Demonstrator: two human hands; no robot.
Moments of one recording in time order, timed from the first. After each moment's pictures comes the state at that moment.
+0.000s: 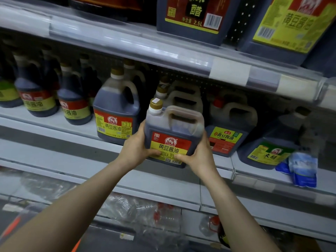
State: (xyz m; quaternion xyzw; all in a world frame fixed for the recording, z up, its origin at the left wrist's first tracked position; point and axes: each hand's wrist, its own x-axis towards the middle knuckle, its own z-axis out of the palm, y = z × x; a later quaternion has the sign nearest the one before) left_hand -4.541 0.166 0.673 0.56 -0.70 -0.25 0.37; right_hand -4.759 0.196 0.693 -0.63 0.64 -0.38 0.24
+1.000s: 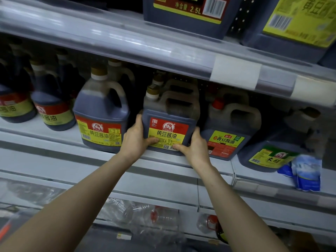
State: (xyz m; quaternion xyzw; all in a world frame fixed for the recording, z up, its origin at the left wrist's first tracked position) left_hand -4.565 0.111 0.686 0.61 -0.65 -0.27 0.37; right_hand -4.761 0.131 0.693 -0.58 0.71 -0.31 0.24
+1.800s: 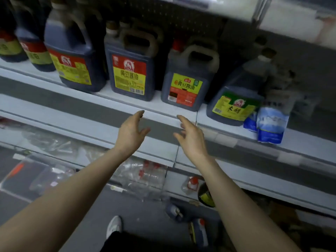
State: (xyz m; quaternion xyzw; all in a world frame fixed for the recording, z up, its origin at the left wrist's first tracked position) left_hand -4.689 0.259 0.640 0.66 -0.62 -0.23 0.35; right_hand -4.890 0.258 0.663 -0.70 0.62 -0.26 0.24
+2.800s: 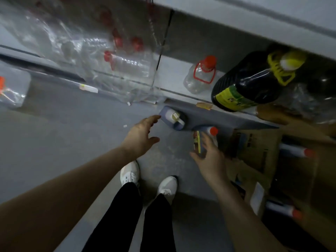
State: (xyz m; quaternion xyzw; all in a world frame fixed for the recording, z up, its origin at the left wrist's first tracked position) left_hand -4.882 0.429 0.138 0.63 -0.60 -0.49 0.08; right_hand -5.112 0.483 0.159 -0.50 0.75 -0.07 0.44
